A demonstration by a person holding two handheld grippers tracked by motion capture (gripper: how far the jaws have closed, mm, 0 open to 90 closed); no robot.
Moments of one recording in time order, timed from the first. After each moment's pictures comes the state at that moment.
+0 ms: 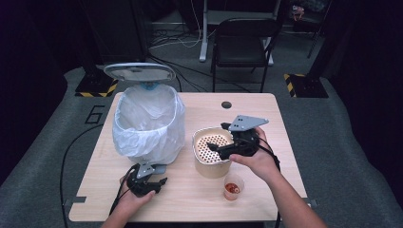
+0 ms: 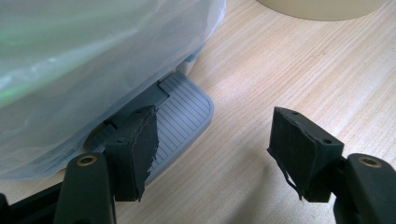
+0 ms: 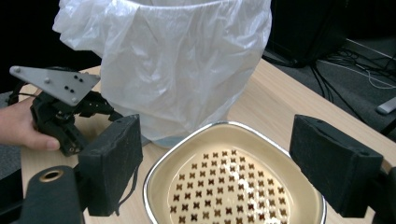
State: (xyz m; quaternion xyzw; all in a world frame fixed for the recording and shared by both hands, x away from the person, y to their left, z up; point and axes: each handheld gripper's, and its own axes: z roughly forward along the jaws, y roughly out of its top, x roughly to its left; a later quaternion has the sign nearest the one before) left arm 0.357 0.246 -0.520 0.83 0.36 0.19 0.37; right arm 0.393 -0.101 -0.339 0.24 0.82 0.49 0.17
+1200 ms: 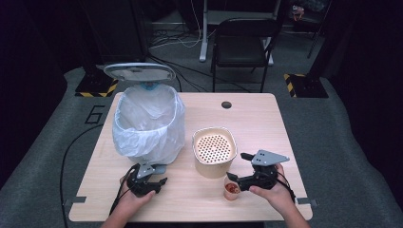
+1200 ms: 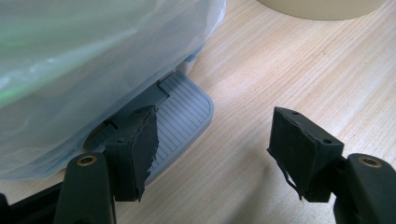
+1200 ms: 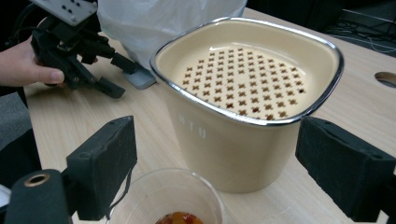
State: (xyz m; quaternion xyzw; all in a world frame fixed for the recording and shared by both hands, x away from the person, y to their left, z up) left arm 0.356 0.246 -0.520 0.83 0.36 0.19 0.37; right arm 0.344 -0.158 -0.425 0.29 0.80 0.50 0.15
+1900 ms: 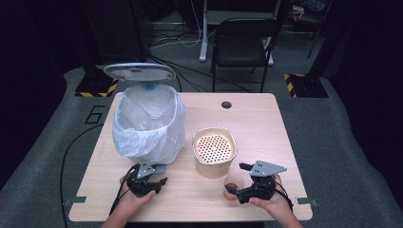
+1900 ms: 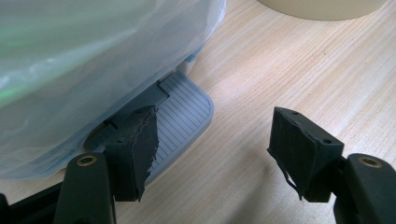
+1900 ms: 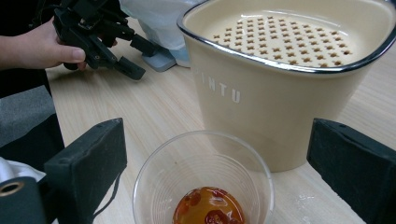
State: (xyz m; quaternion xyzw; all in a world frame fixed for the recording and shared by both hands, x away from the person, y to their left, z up) left arm 0.356 0.246 -0.520 0.84 0.36 0.19 0.37; right arm 0.329 -0.157 -0.453 0.28 0.81 0.50 0.12
